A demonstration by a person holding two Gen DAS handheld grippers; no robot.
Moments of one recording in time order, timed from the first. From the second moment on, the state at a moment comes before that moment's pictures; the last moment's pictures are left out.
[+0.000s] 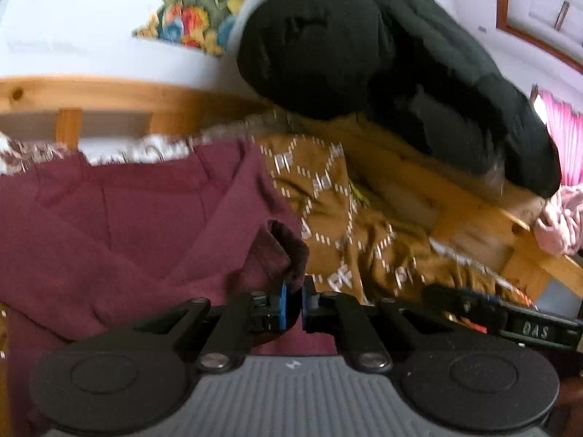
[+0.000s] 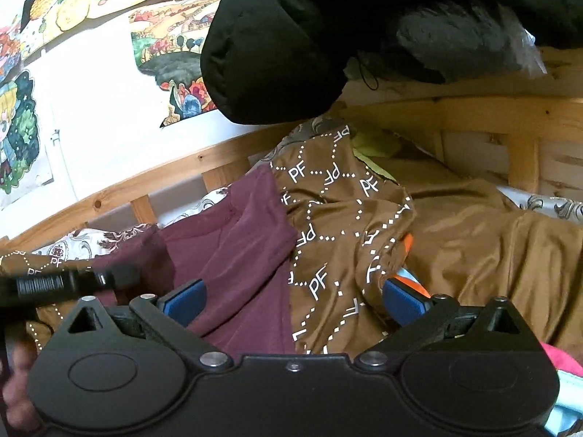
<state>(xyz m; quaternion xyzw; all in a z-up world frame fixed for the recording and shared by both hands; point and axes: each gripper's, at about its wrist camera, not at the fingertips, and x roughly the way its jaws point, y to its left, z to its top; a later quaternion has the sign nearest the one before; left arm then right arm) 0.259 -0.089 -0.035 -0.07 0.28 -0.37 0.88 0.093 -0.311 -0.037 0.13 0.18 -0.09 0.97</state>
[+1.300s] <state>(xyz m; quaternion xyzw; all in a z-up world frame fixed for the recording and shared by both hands) 0.371 0.072 -0.048 -0.13 0.32 0.03 0.94 0.137 -0.214 -0.097 0.00 0.30 0.01 0.95</state>
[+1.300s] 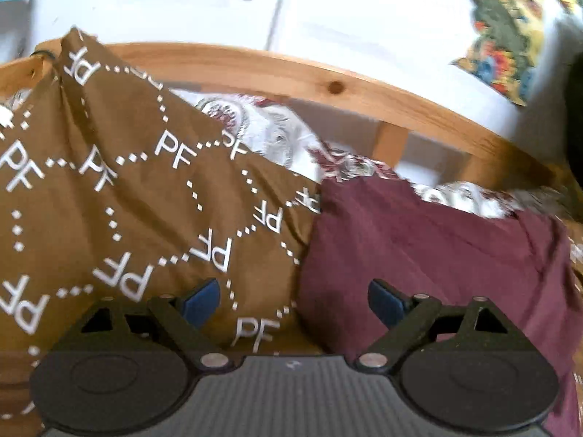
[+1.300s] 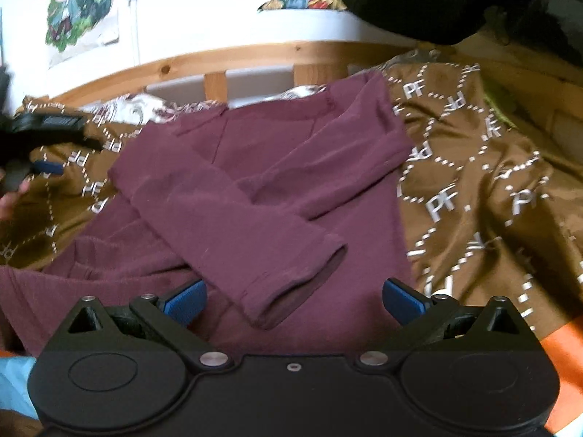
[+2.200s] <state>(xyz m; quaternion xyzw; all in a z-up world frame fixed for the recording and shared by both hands) 0.246 0.055 0.025 -0.12 0.29 -0.07 0.95 0.097 -0.226 -0.060 0.01 0.30 0.05 0.95</state>
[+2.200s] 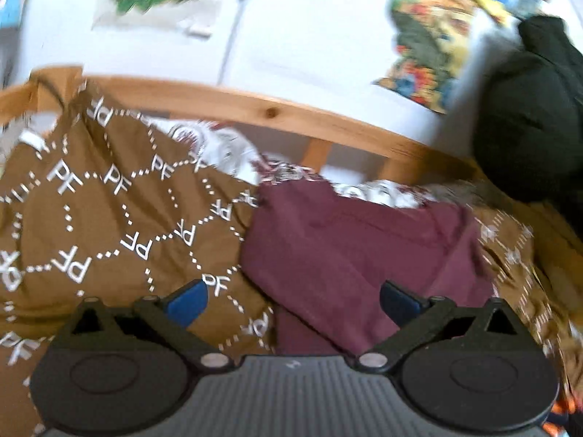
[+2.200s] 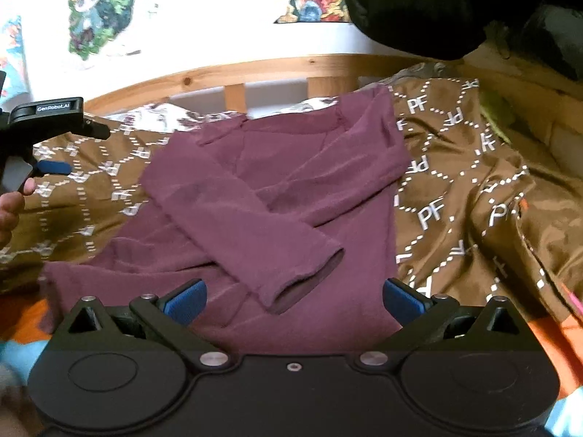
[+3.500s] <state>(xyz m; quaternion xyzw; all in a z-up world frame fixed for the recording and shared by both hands) 0.162 -0.040 -0.044 0.18 0.44 -0.13 0.87 0.072 -0.208 -0.072 -0.09 0.37 0.02 0.93</state>
